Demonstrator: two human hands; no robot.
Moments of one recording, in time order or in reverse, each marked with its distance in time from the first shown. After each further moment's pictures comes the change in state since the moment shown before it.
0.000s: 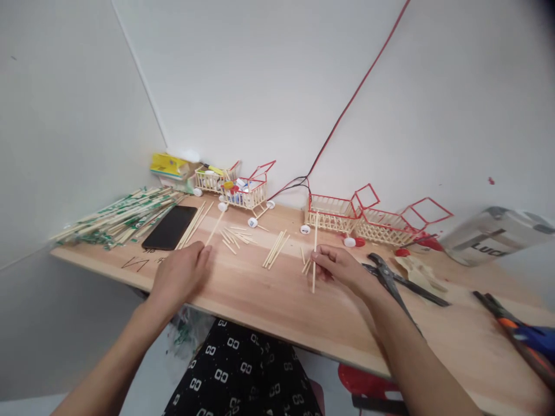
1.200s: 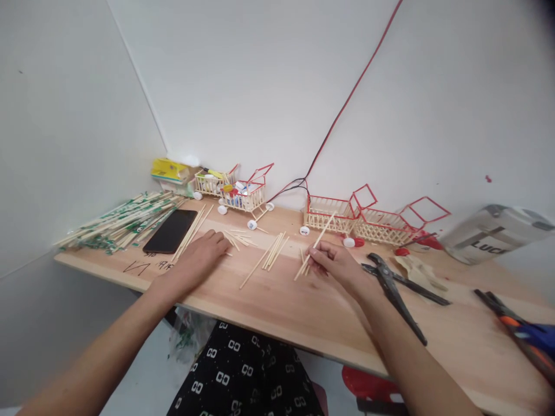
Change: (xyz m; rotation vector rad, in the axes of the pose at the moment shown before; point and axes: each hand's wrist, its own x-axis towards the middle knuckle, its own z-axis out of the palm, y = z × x) left_hand 0.045 -0.007 0.019 -0.080 0.068 0.696; right_hand 0.002 -0.015 0.010 0.101 0.123 -0.050
